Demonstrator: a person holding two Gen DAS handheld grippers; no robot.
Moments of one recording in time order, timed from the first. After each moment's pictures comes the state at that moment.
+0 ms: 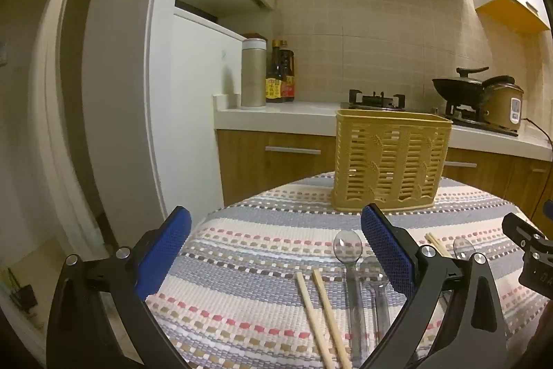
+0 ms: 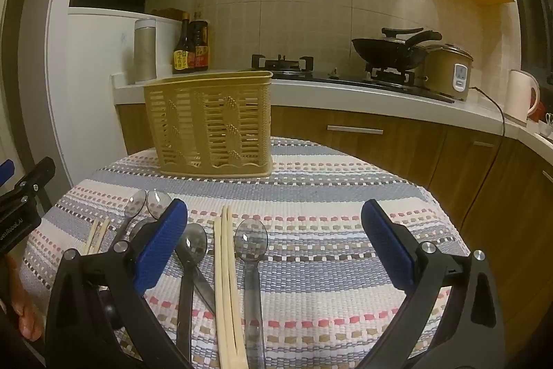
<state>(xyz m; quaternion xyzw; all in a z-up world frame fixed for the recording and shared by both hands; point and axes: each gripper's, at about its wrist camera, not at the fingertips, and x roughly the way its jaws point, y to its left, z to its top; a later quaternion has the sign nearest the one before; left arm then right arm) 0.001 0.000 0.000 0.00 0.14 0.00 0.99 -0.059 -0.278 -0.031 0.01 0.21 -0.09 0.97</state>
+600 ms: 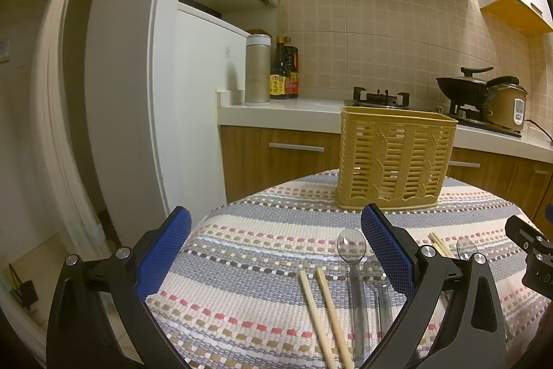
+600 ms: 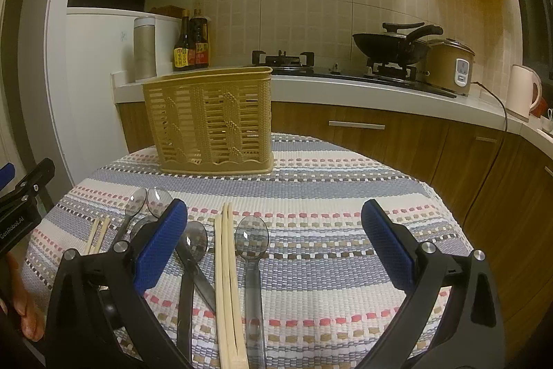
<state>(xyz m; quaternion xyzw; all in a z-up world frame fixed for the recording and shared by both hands) 0.005 0.001 -0.001 0.00 0.15 0.01 0.99 -0.056 -0.281 -0.032 0.01 0.22 -0.09 0.97</state>
